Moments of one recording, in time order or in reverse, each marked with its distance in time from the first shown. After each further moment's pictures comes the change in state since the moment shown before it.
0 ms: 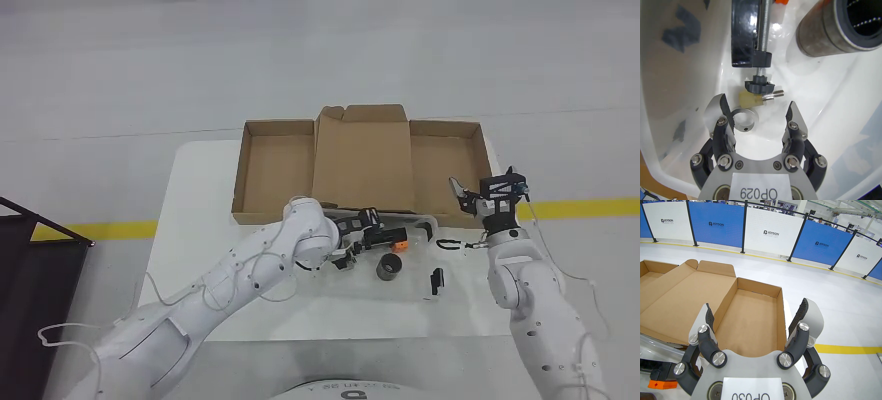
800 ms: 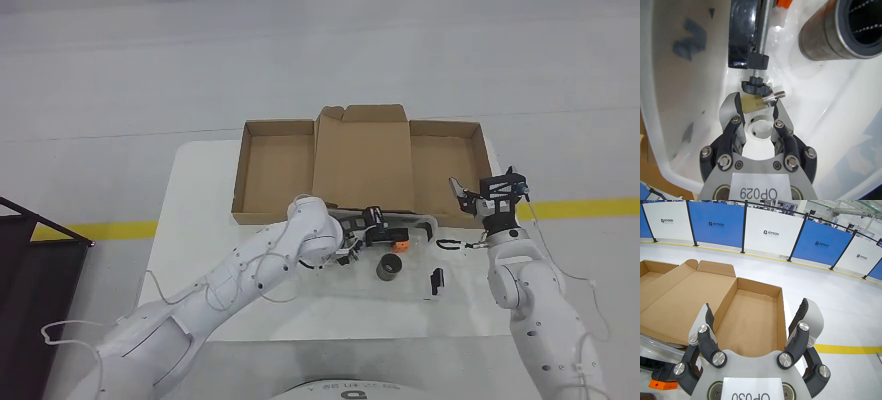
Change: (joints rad) left arm -0.001 -0.009 0.003 -0.042 0.044 0.016 -0.023; right arm 0.000 0.000 0.000 0.000 0.000 0.000 0.000
